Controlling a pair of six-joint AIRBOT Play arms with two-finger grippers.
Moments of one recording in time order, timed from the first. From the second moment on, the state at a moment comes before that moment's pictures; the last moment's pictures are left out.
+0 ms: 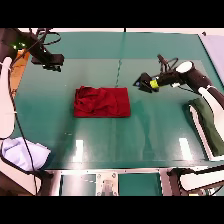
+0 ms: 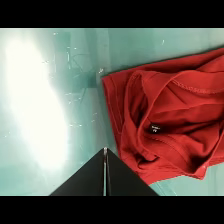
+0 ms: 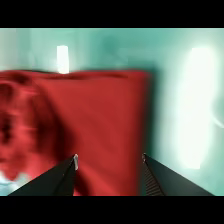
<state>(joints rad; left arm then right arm) -0.07 -1.77 2.08 1.38 -1.61 -1.48 0.02 -1.61 1.28 -0.78 1.05 1.43</state>
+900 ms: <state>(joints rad) -0.07 -1.77 2.08 1.39 -1.61 -1.48 0.11 -1.69 1.55 -0.52 1.05 1.38</state>
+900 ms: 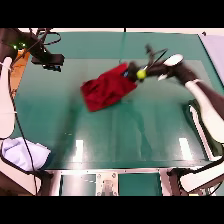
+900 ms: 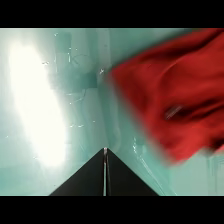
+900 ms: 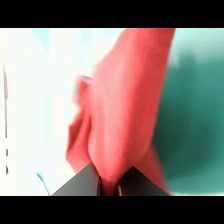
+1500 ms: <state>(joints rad) -0.07 -1.77 2.08 1.38 -1.61 -1.48 -0.61 -1.47 1.74 -0.68 1.15 1.67</state>
